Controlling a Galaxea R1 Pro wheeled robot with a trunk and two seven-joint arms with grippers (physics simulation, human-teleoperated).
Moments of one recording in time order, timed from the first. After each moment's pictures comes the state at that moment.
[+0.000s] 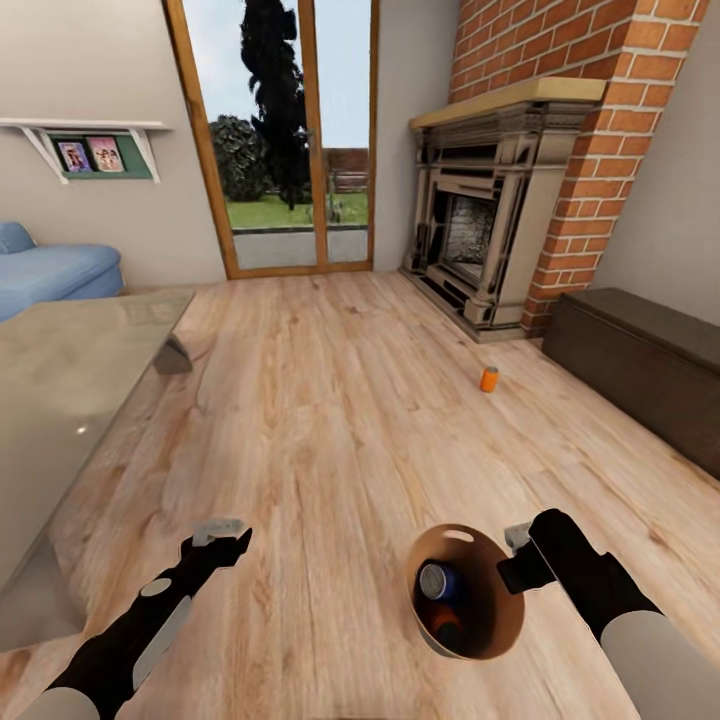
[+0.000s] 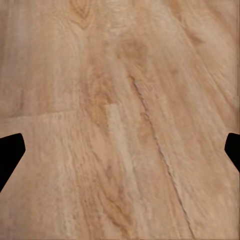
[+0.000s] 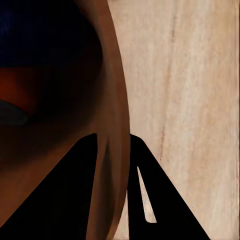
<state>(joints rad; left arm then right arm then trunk) -0.48 0.22 -0.27 -0.78 0.40 0.02 0.00 -0.65 -0.21 0.15 -0.81 0.30 1.04 0.52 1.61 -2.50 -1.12</state>
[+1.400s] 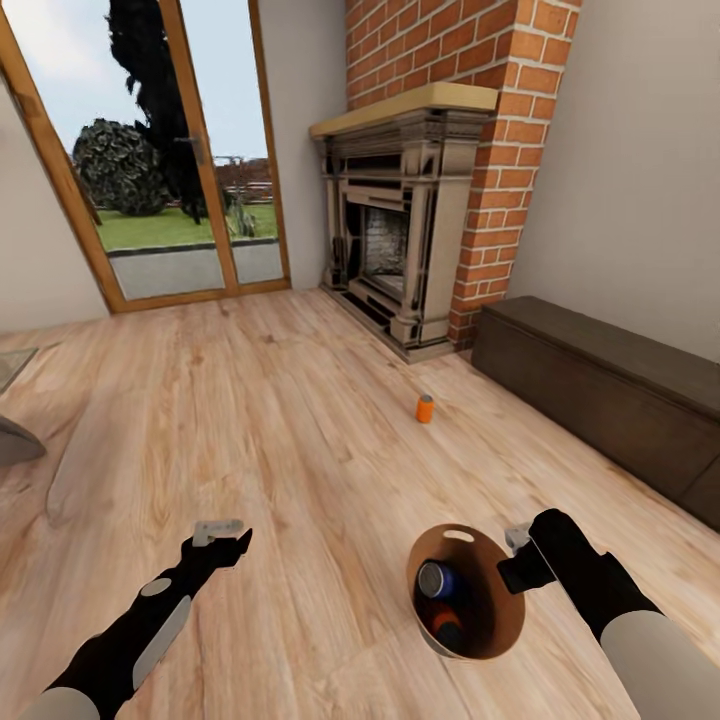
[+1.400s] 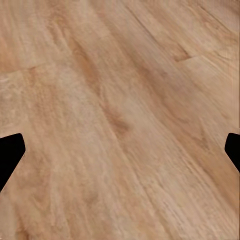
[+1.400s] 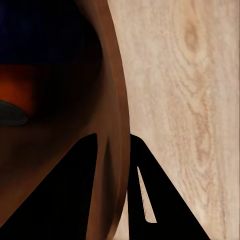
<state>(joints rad) -0.48 0.22 -0.27 -0.78 0.40 0.03 0.00 -0.65 -0.21 0.15 -0.81 0.30 1.04 0.52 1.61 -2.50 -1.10</state>
